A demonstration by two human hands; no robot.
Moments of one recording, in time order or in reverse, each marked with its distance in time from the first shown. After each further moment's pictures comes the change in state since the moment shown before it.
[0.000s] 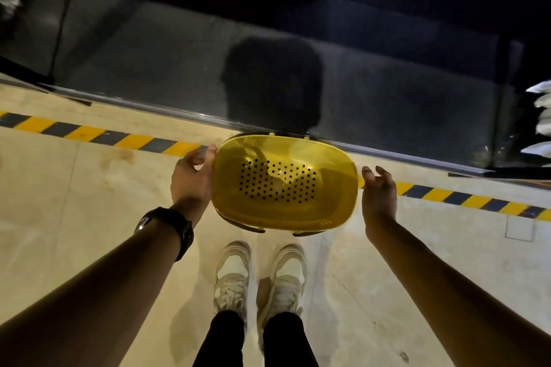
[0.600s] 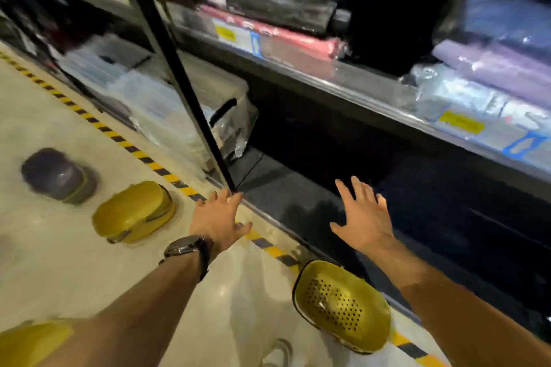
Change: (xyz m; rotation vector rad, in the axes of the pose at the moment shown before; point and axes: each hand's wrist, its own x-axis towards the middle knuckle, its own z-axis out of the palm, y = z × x) left_hand -0.128 0.146 -0.372 0.985 0.190 0.406; right_hand -0.281 -0.328 -0.059 -1.139 -0.187 -1.316
